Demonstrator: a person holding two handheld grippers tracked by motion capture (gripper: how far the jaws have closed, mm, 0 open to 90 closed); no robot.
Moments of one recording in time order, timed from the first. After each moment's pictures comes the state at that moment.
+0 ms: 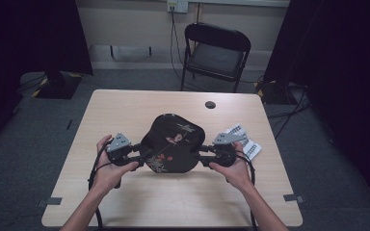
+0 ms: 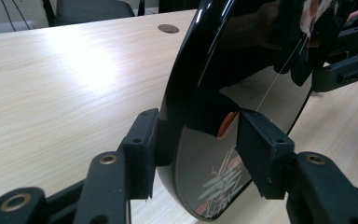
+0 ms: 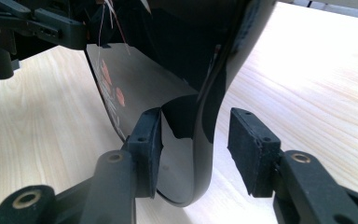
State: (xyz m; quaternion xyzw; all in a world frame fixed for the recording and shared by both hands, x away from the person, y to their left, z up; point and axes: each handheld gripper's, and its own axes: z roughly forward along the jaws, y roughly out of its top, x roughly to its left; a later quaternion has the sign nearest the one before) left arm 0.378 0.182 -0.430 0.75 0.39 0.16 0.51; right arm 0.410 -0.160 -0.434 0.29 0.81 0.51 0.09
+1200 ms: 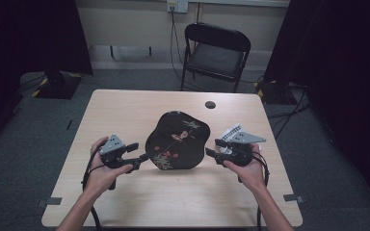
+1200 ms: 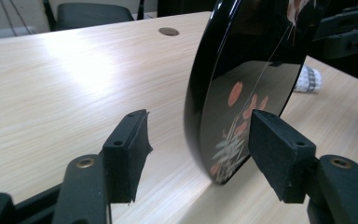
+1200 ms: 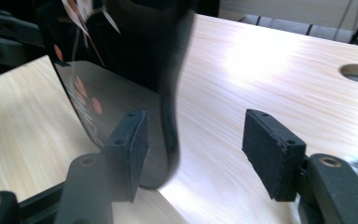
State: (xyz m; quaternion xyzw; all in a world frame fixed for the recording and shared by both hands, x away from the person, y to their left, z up) left arm 0.365 0.204 -0.427 0.75 0.38 0.17 0.52; right arm 0.402 -0.201 -0.424 0.35 0.77 0.51 0.15
